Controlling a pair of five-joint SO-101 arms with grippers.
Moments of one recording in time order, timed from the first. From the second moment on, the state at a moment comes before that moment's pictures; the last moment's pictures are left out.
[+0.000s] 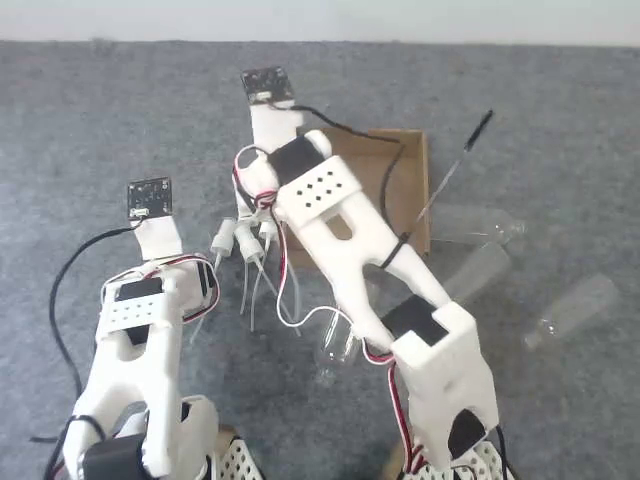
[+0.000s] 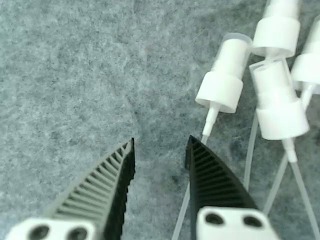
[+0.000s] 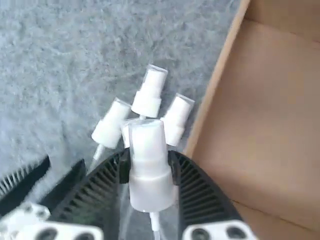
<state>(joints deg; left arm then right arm) -17.7 -26.9 68.8 36.1 3.6 -41.0 28.9 -34.2 78.8 -24.0</state>
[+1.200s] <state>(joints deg) -17.4 -26.9 68.8 36.1 3.6 -21.5 -1.2 -28.5 100.6 10.4</state>
